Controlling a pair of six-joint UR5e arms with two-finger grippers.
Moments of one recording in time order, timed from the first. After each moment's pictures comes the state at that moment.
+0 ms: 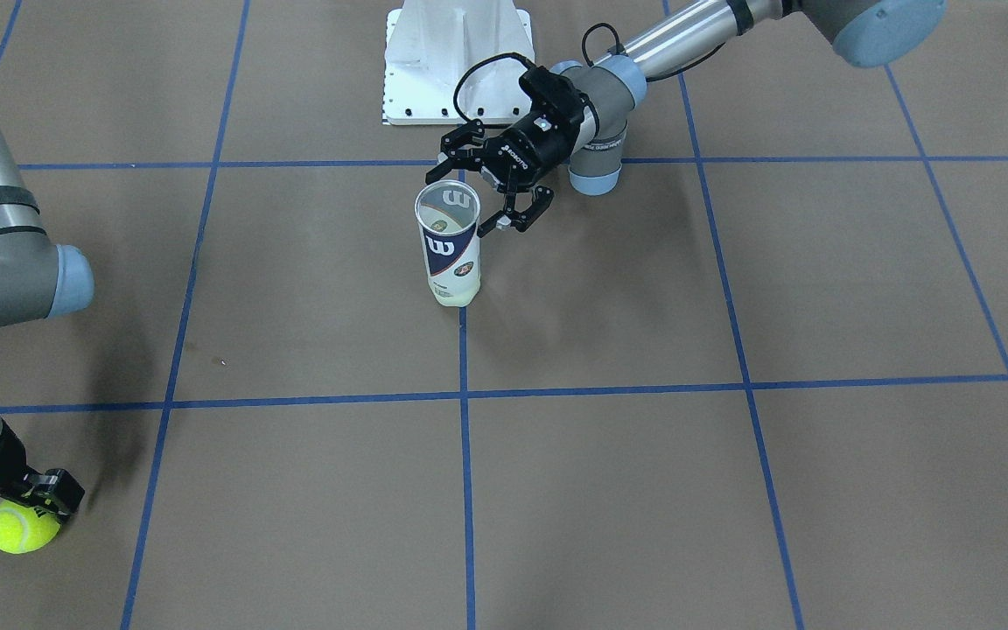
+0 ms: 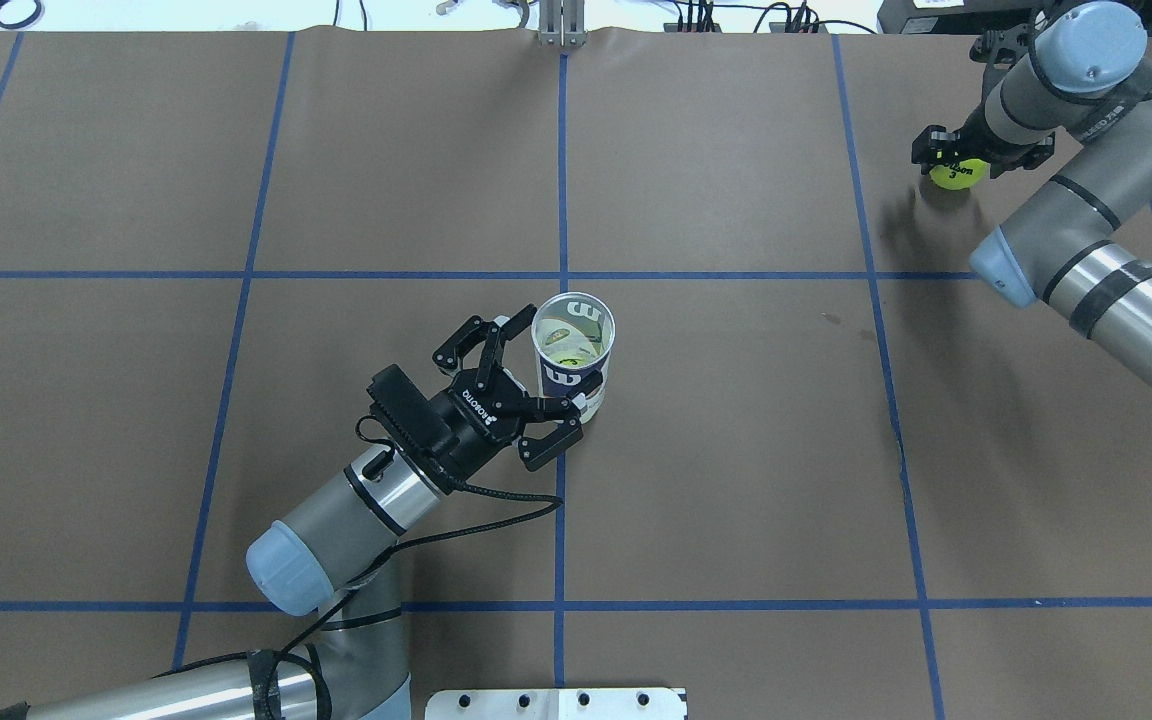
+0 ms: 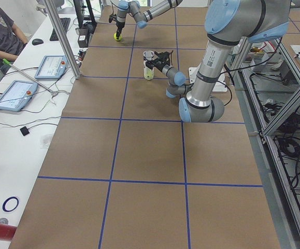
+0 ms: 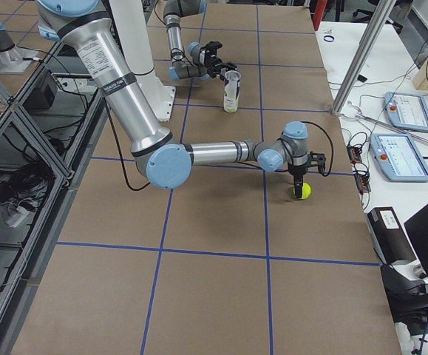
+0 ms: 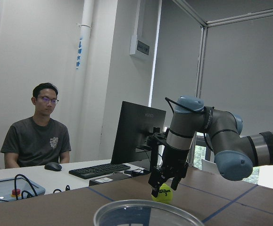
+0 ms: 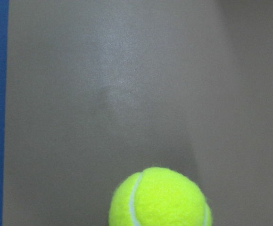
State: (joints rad) left arm -0.24 -2.24 -1.19 -3.58 -1.01 -0.27; right arm 1.05 -1.04 1.07 -1.03 1.91 0.88
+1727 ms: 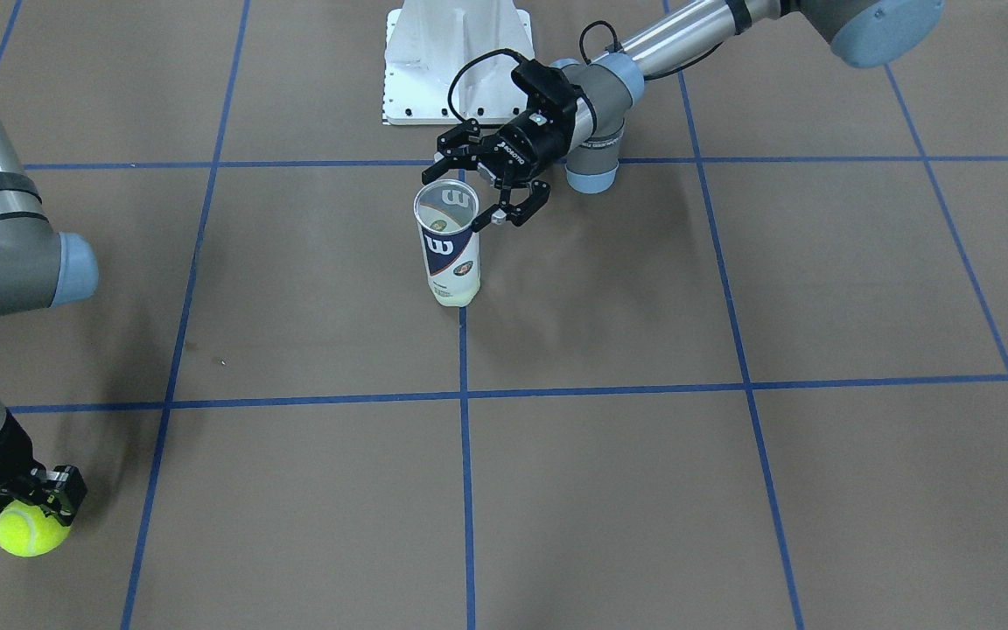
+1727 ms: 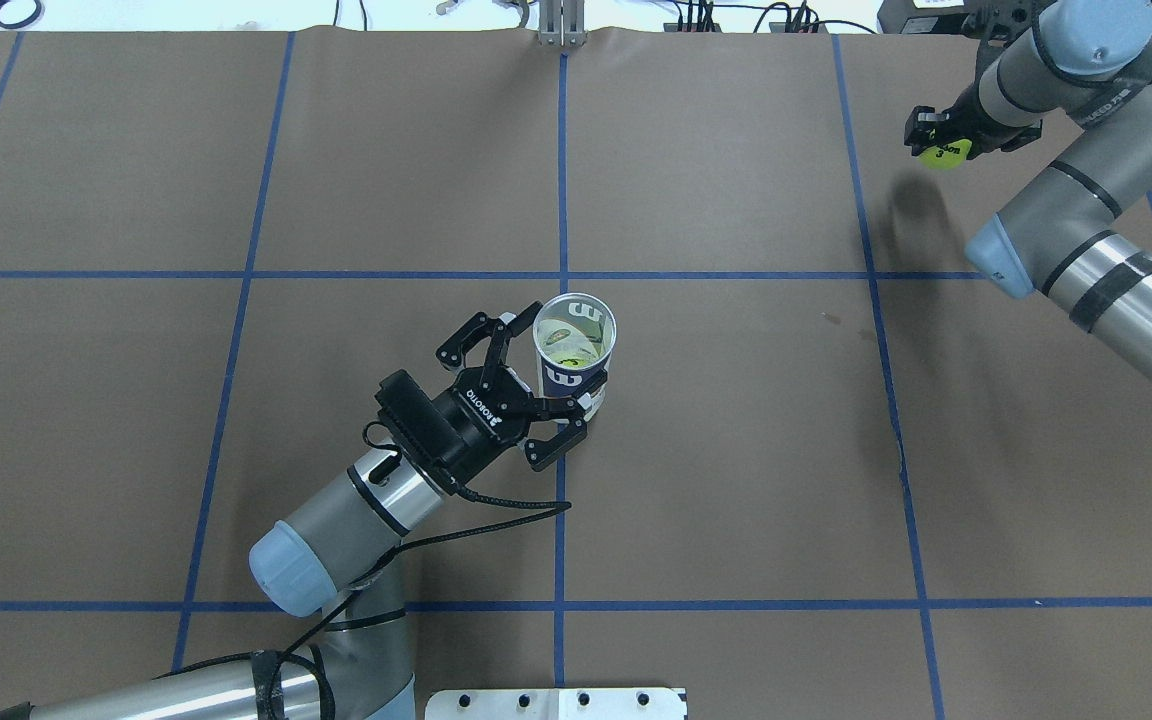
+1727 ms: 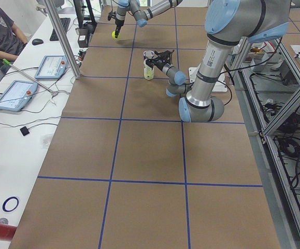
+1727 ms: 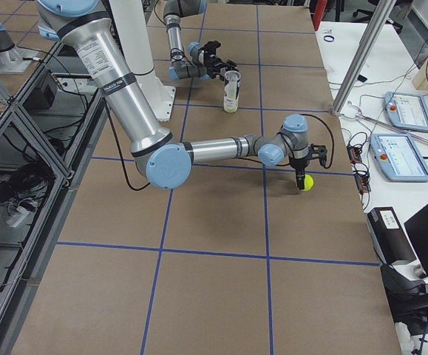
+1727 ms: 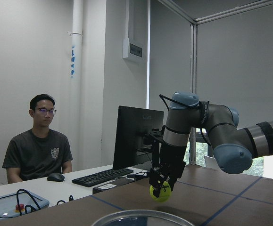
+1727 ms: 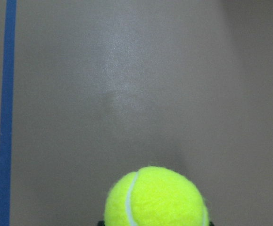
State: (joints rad) left arm -0.24 -2.24 -1.20 -3.58 -1.01 -0.17; right arm 1.05 -1.05 1.19 -1.07 1.92 0.90
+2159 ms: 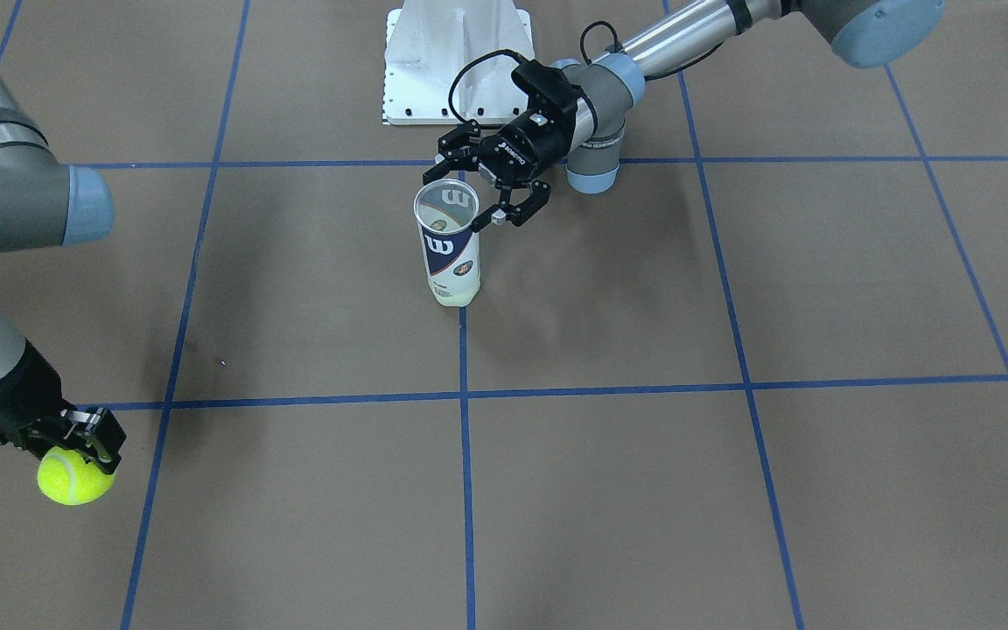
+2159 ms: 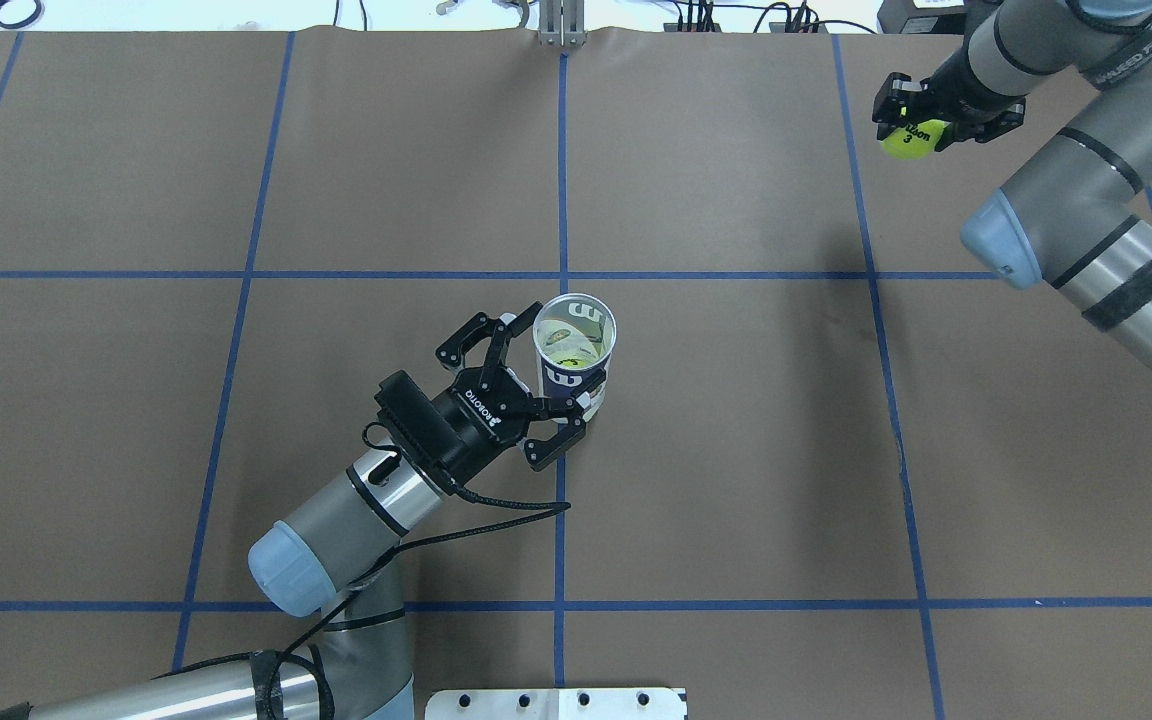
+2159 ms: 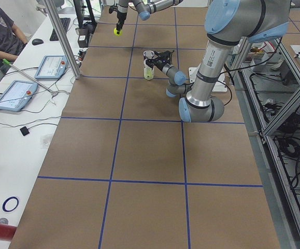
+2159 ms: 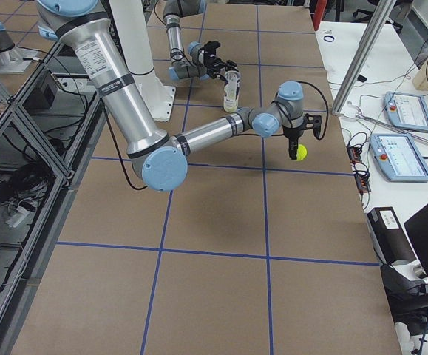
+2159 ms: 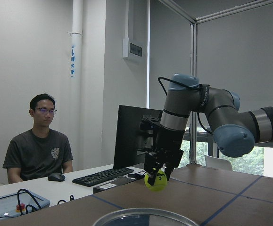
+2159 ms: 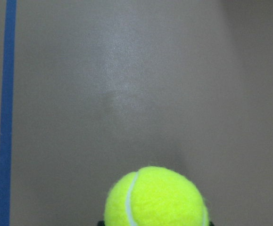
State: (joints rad) left arm -0.24 -2.24 -1.20 -3.58 -1.01 -0.16; right arm 1.05 -1.07 1.54 -1.32 2.07 1.05
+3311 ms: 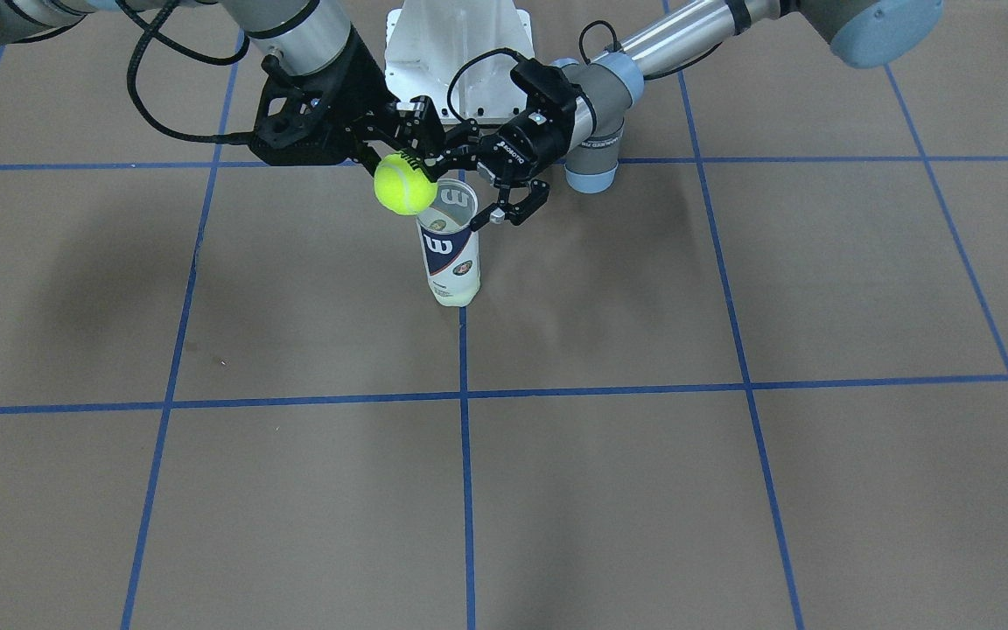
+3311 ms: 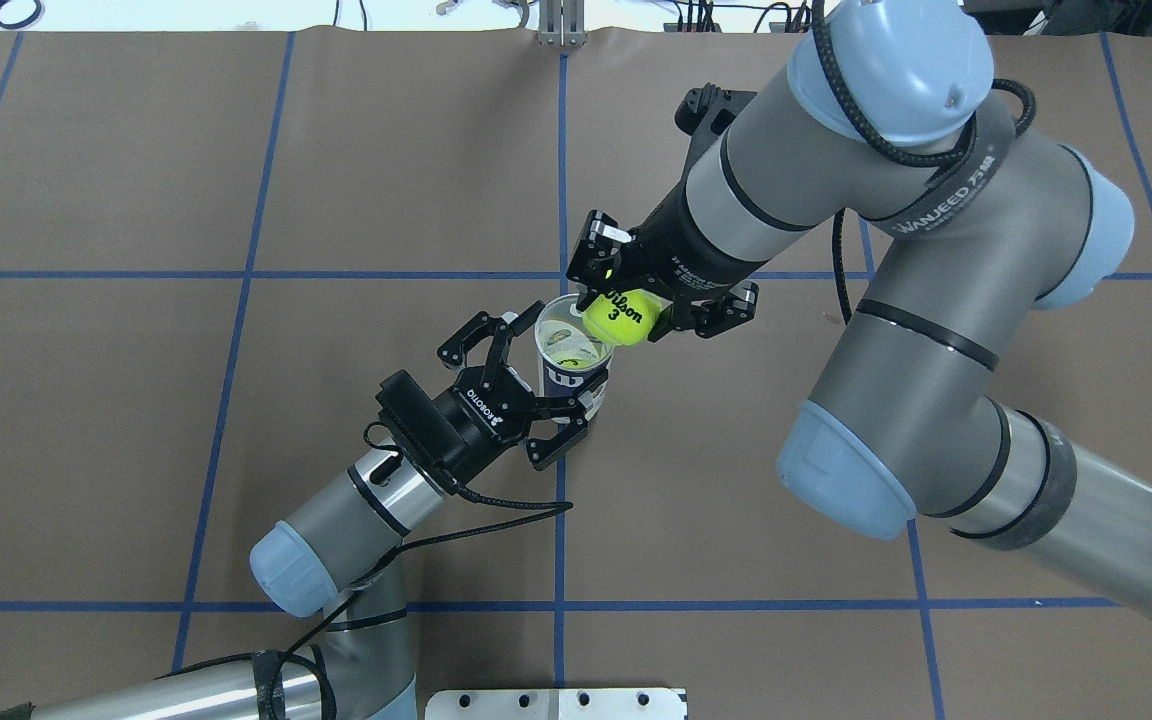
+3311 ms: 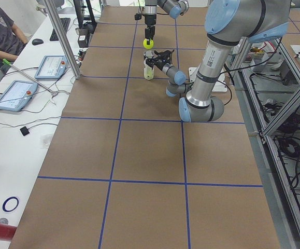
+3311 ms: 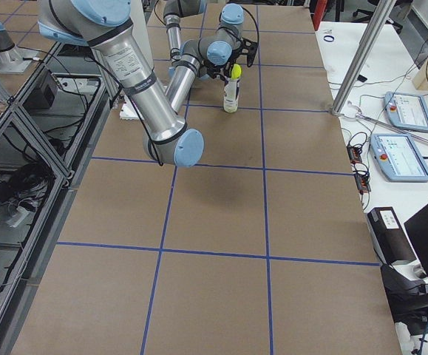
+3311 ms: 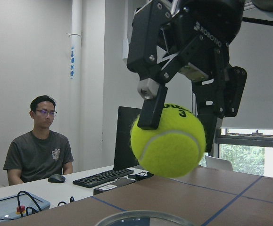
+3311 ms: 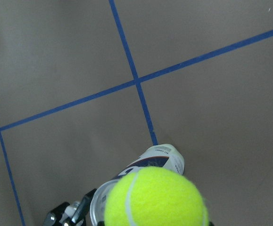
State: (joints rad) left arm -0.24 -2.24 -1.20 -3.58 -1.01 -0.16; right arm 0.67 -0.89 1.95 -1.59 2.14 1.52
